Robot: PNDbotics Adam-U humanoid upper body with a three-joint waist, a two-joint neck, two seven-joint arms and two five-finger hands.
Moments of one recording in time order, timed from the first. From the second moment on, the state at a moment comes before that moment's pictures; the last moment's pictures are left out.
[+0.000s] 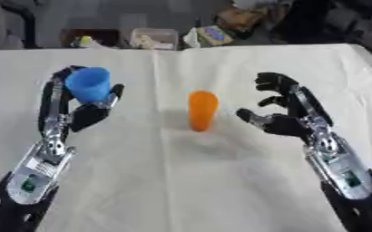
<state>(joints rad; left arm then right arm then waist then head) -0.65 0.26 -0.33 -1.42 -0.05 -0.01 0.42 -0.47 -0.33 0.13 -1.46 0.08 -0.08 -0.05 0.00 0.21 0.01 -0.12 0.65</state>
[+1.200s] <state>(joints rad) -0.63 0.24 -0.35 -1.52 -0.03 0.03 0.40 -0.62 -0.27 0.17 -1.18 0.17 -0.16 -0.05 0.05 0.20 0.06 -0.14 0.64</state>
